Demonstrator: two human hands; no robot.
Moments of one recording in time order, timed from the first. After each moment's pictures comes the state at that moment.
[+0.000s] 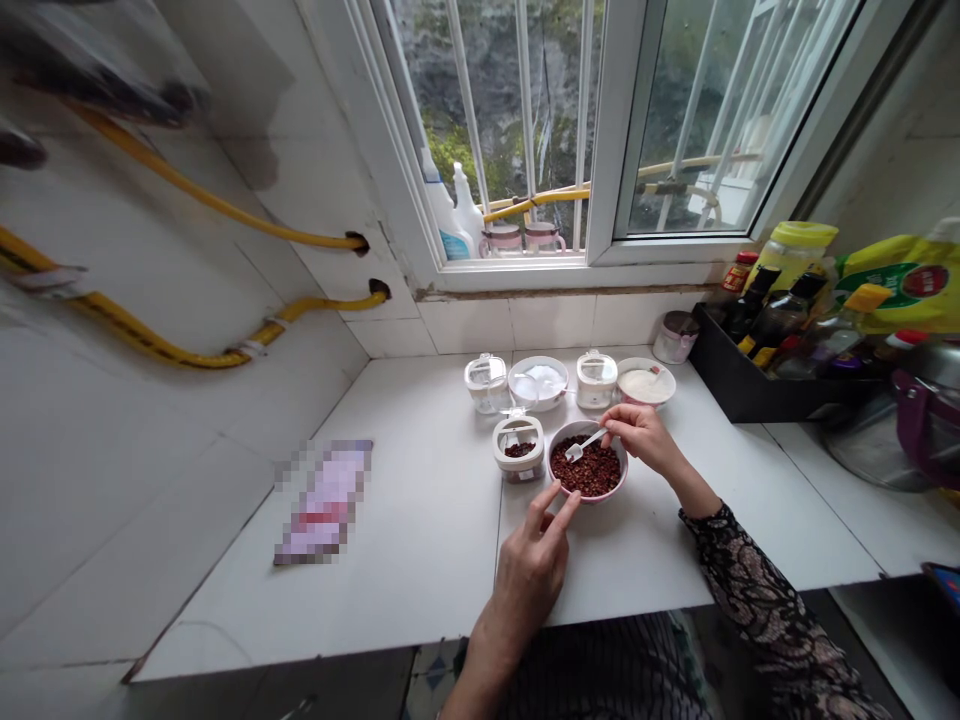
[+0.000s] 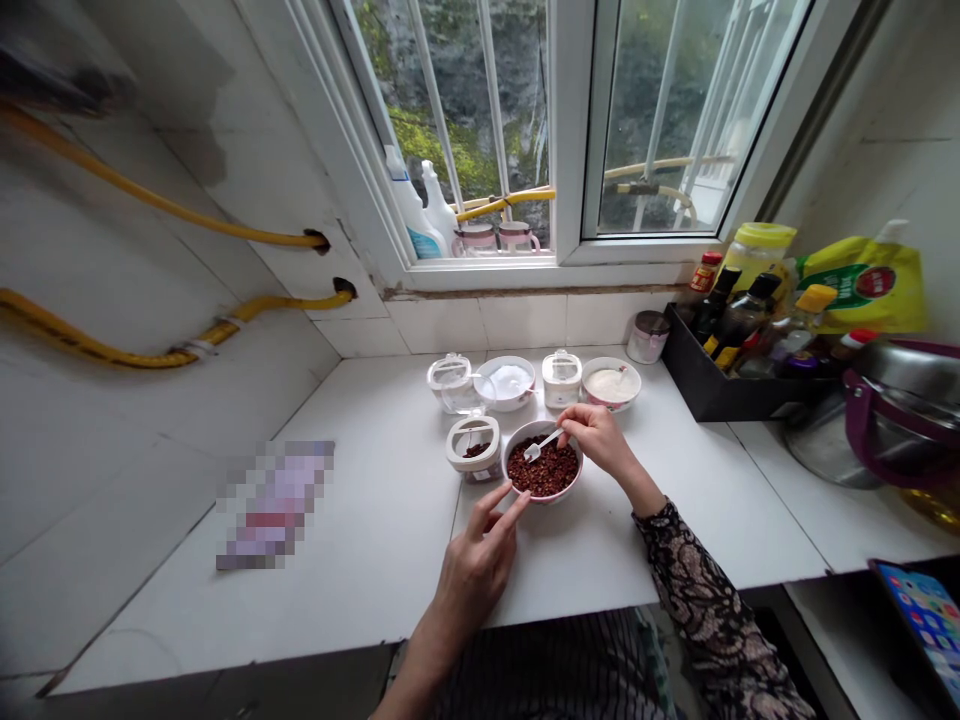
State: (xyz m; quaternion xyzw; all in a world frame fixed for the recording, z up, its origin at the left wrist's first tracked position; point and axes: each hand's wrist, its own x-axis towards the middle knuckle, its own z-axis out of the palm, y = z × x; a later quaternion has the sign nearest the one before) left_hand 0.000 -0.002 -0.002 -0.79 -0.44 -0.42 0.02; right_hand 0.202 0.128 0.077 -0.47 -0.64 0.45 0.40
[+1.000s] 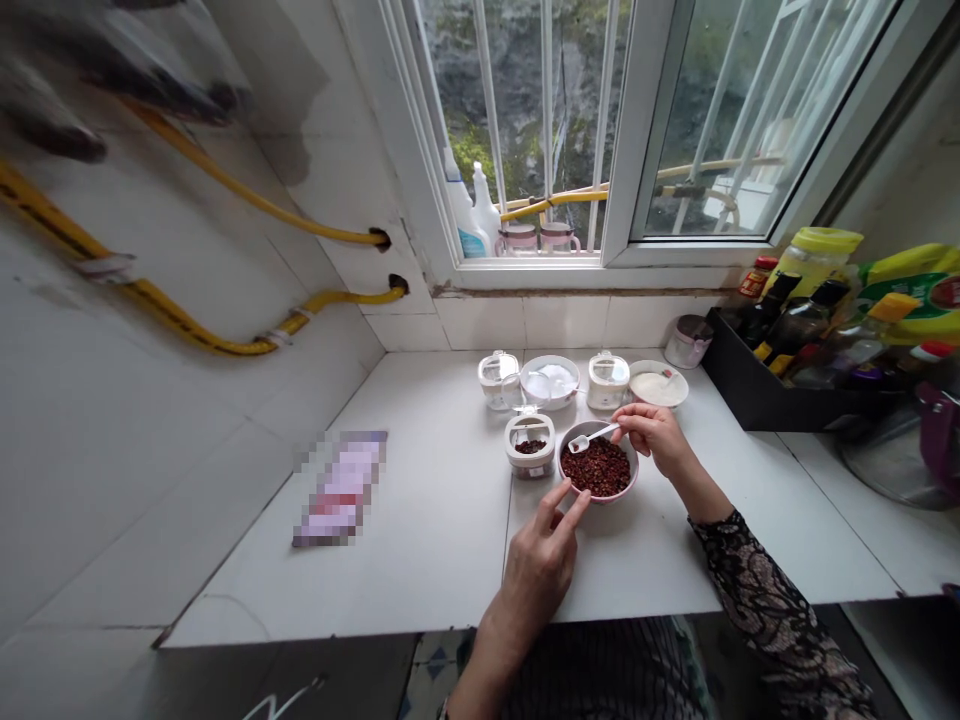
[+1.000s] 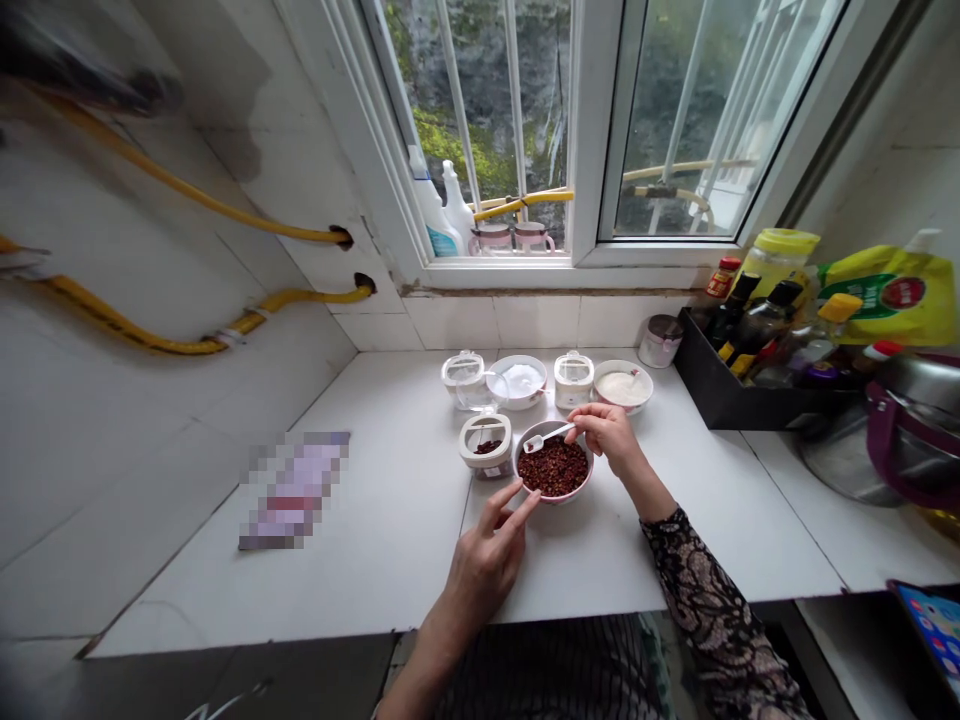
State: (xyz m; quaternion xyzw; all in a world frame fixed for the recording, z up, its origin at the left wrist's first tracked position) left_hand 0.002 -0.002 -0.003 -0.79 -0.45 -0.42 0.02; right_hand 0.196 0.128 0.088 -0.46 -0.53 0.56 0.45
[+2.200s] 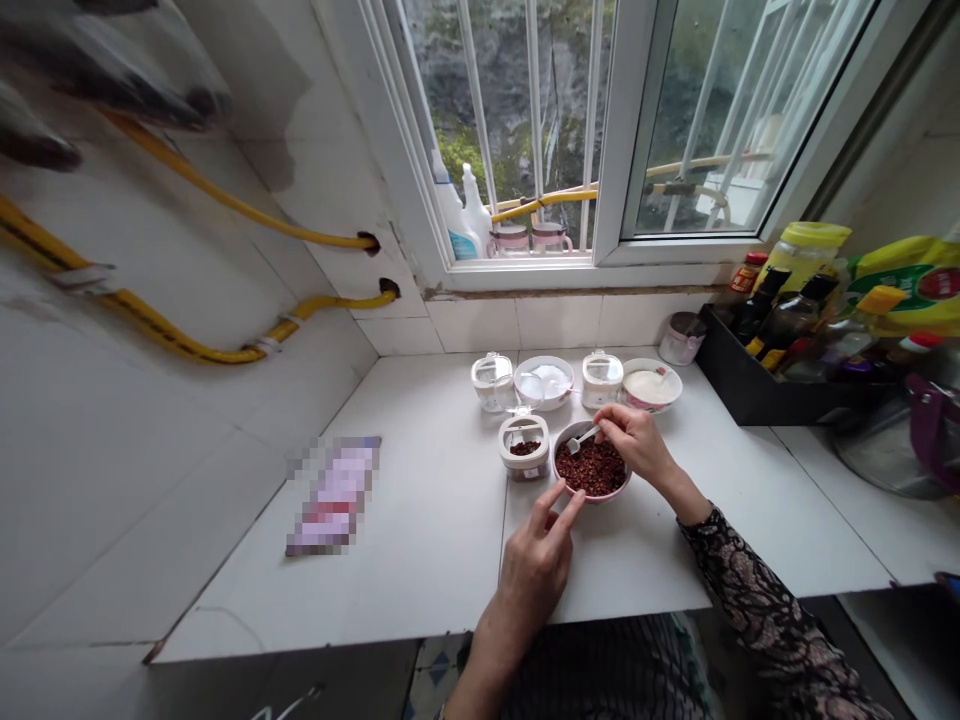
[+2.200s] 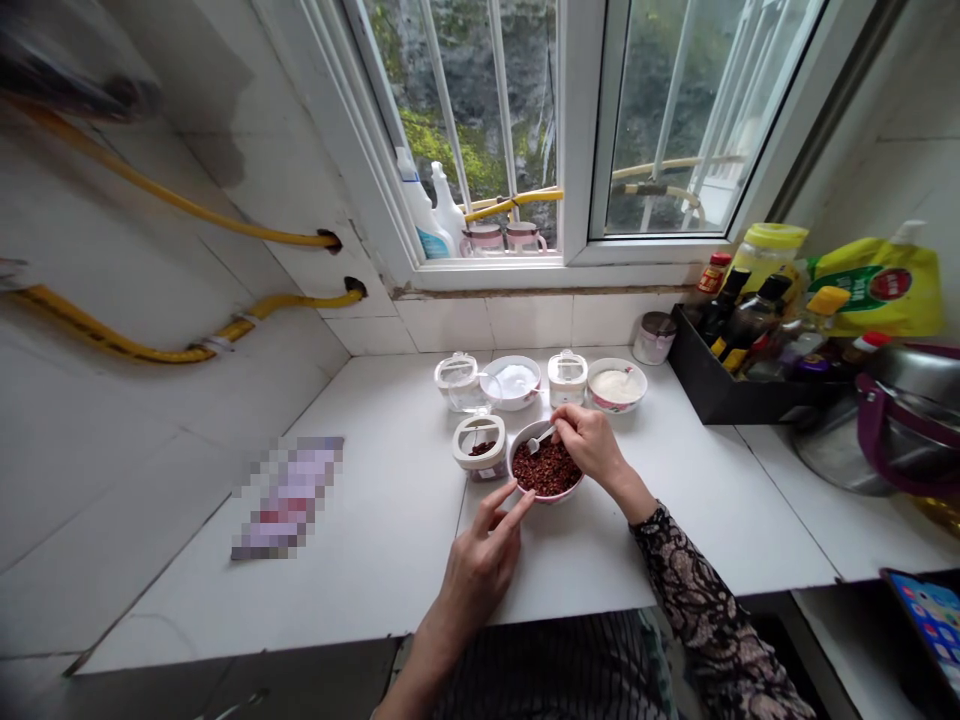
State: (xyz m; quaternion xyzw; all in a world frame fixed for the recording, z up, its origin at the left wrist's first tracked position) left_hand 0.001 -0.002 -0.002 -0.79 -0.45 -0.42 0.03; right_hand 0.185 0.123 0.075 -0.46 -0.72 0.29 0.42
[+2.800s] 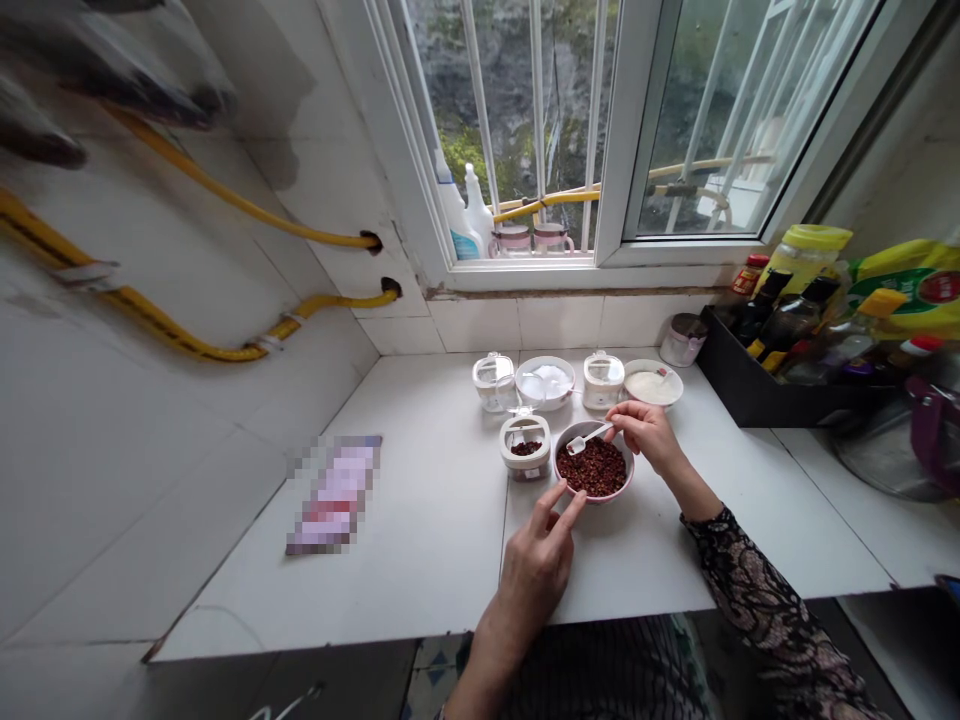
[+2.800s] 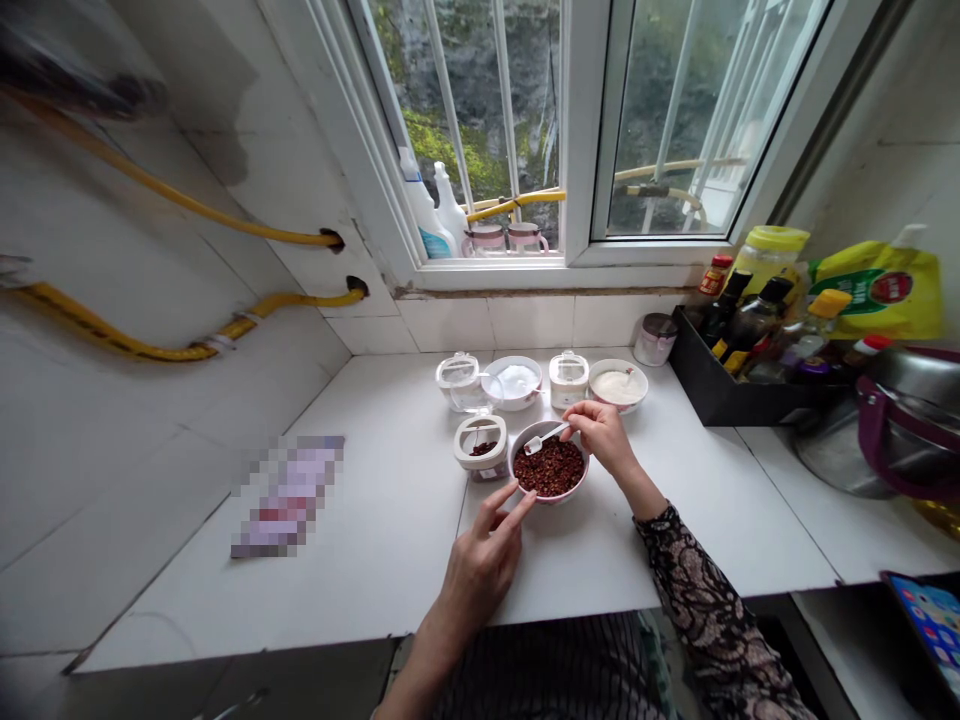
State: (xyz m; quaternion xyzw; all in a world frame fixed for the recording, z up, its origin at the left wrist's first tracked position) left_hand 0.001 -0.002 -0.001 -0.79 -0.44 -0.42 0.03; right_hand 0.191 0.128 0.084 -0.48 -0.53 0.52 0.46
